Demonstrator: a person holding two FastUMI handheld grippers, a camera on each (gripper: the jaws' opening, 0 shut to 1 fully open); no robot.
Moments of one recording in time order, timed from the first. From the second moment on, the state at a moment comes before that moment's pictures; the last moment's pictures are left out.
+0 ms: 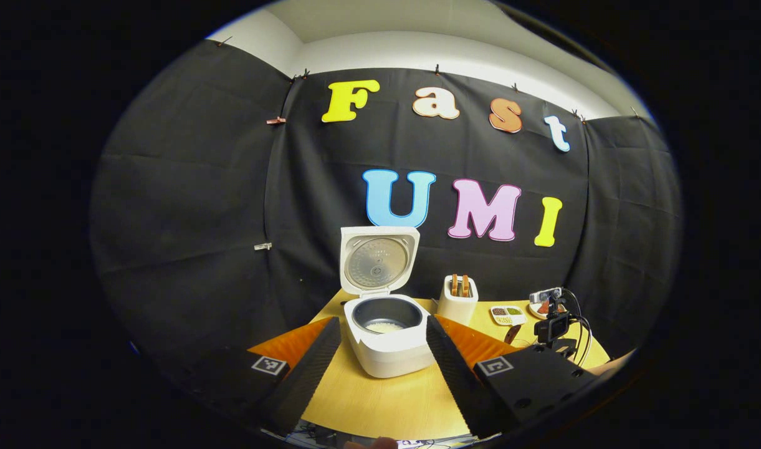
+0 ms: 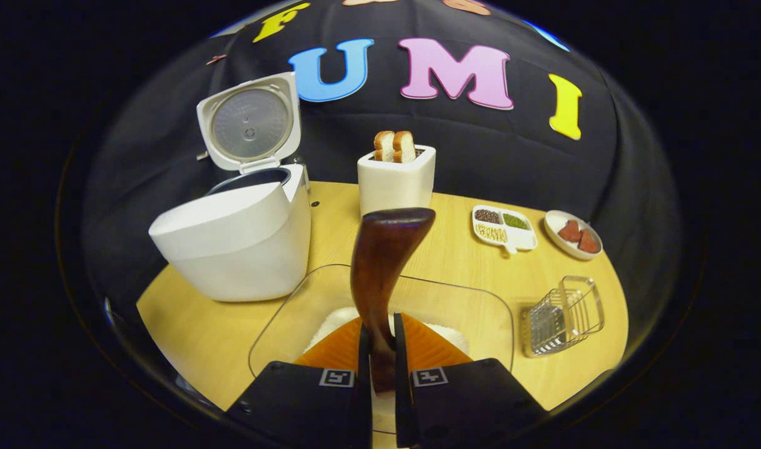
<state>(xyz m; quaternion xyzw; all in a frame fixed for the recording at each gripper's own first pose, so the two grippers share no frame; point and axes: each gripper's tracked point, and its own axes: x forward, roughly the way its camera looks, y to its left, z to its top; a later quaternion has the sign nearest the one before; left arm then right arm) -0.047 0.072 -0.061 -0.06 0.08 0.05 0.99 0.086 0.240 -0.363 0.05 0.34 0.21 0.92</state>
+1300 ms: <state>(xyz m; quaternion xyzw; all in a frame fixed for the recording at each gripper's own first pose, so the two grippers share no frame) -0.059 0.088 -0.062 -0.07 0.07 0.07 0.99 0.103 0.198 -0.282 0.48 0.36 0.12 0.79</state>
